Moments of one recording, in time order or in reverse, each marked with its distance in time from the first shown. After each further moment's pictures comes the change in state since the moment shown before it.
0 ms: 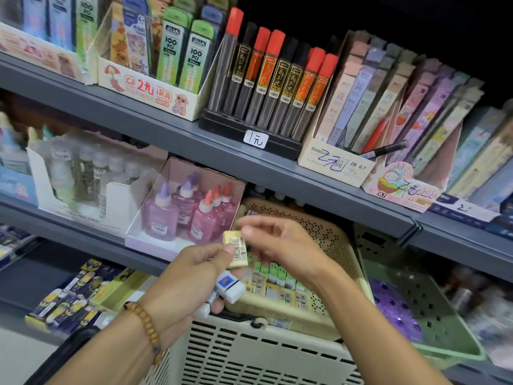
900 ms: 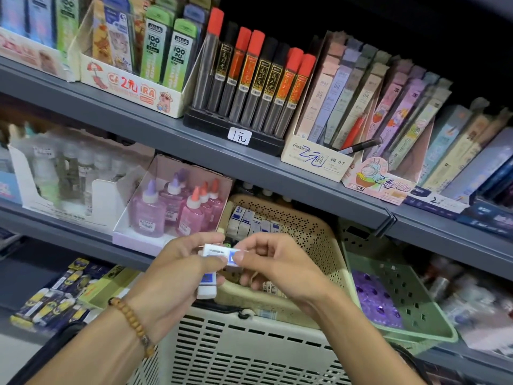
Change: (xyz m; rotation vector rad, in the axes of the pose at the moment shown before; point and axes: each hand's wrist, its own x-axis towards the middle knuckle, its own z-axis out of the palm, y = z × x) left_hand -0.003 0.000 0.002 -0.093 -0.042 0.069; right_hand -0.040 0.005 0.008 0.066 0.019 0.045
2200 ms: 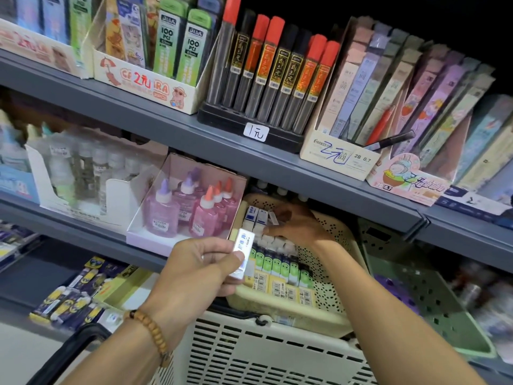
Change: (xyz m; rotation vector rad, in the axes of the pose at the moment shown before) left_hand 0.003 -0.006 0.000 0.148 0.100 0.065; right_hand 0.108 0.032 -0.066 -0.627 0.253 0.143
